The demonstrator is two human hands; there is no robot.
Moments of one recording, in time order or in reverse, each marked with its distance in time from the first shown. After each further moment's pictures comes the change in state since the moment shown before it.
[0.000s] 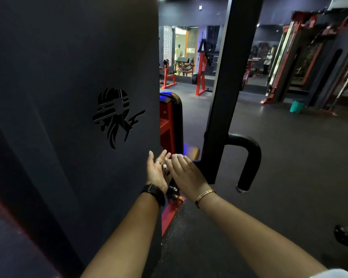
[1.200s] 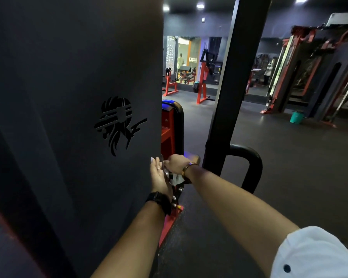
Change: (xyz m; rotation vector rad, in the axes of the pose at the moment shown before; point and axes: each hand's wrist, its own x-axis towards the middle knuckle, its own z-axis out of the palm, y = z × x) left_hand 0.002 -0.003 0.025 -0.192 0.122 0.115; right_hand 0.101 0.027 0.000 0.915 -0.831 0.345
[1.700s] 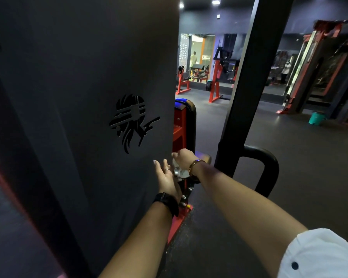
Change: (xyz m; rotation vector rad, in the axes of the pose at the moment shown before) left_hand -0.002 0.007 -0.012 -0.149 -0.001 -0.110; right_hand 0.011 -0.010 -0.001 0.127 0.119 -0.028
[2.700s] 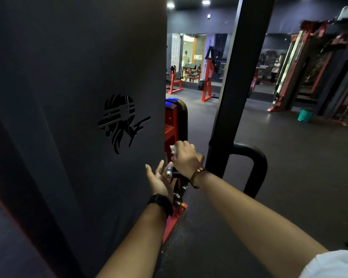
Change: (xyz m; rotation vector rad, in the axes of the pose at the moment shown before) left_hand 0.019 -0.016 -0.017 -0.054 0.037 0.056; right_hand -0.035 0.018 0.001 -0.078 0.469 -0.179
